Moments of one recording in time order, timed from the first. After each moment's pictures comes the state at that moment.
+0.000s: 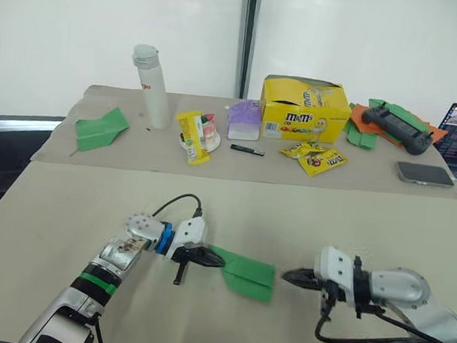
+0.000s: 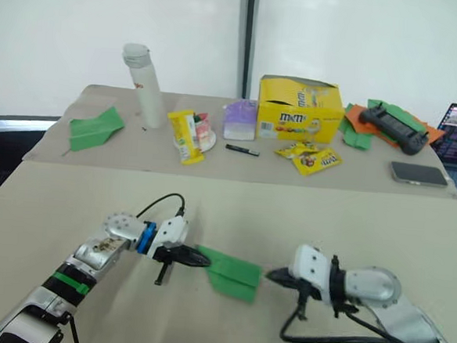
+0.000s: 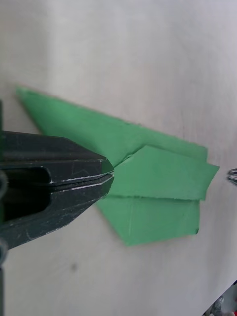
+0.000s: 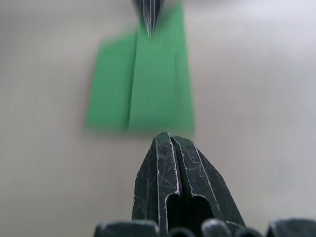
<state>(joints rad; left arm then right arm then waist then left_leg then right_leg) -0.39 0.51 -0.37 0.23 -0.19 0.05 -1.37 0.02 -0.90 0.19 -0.41 0.35 0.21 0.96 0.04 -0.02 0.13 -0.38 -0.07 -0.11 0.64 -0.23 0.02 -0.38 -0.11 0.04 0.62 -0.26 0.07</state>
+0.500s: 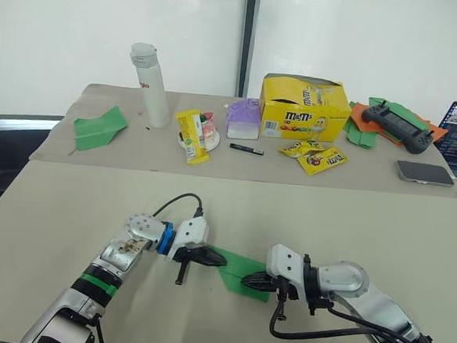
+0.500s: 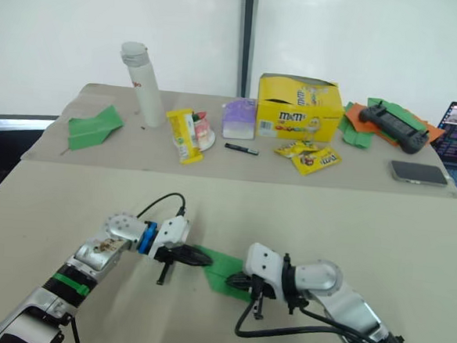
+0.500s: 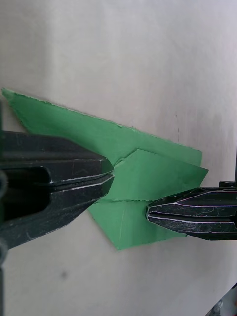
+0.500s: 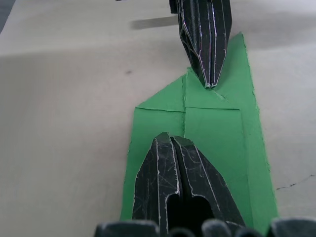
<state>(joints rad) -0.38 0.51 -0.37 0.21 -0.18 0.05 -1.36 -0.09 -0.71 0.41 -0.36 0.21 0.36 0.94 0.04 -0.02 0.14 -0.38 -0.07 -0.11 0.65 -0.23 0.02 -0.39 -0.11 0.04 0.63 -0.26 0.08</state>
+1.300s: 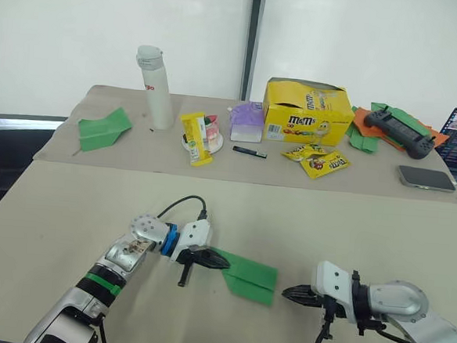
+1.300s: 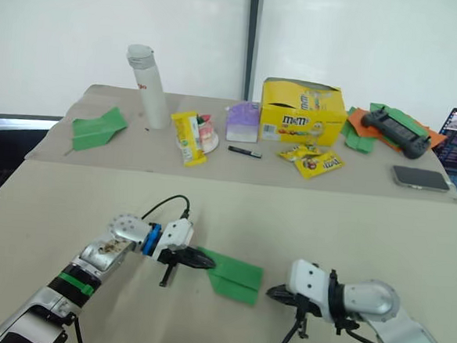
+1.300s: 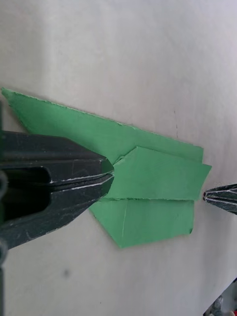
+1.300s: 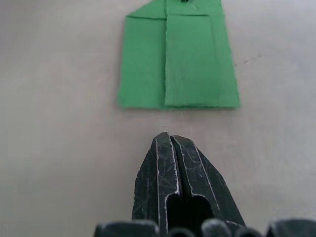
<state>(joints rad) -0.39 0.49 -0.39 0.24 -0.18 0.02 -1.36 0.18 -0.93 0.14 -0.39 0.31 0.23 0.98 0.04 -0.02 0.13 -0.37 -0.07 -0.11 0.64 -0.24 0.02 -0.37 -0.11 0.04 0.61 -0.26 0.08</state>
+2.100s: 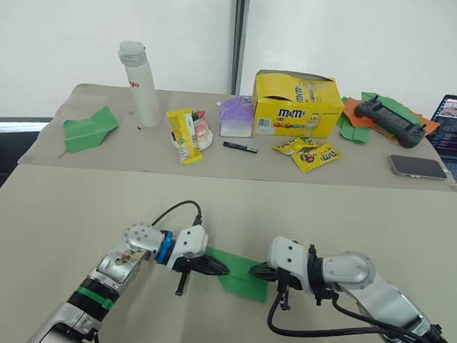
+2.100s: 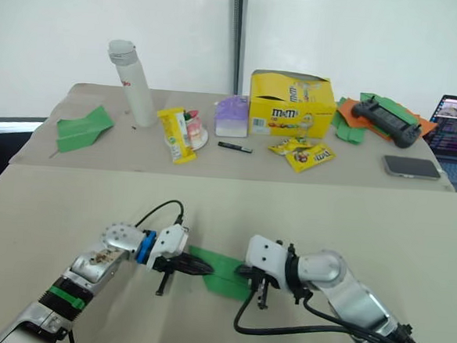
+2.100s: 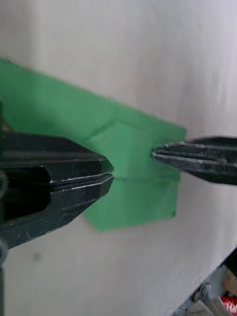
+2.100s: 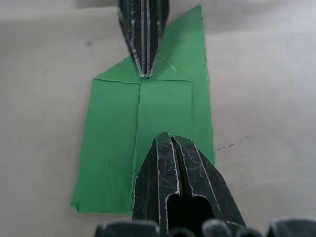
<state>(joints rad) -0.29 0.50 -0.35 0.11 -0.21 0.04 -1.36 -0.15 -0.76 0.42 -0.45 0.15 0.50 0.90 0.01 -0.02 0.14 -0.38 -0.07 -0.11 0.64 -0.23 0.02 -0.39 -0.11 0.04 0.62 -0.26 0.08</state>
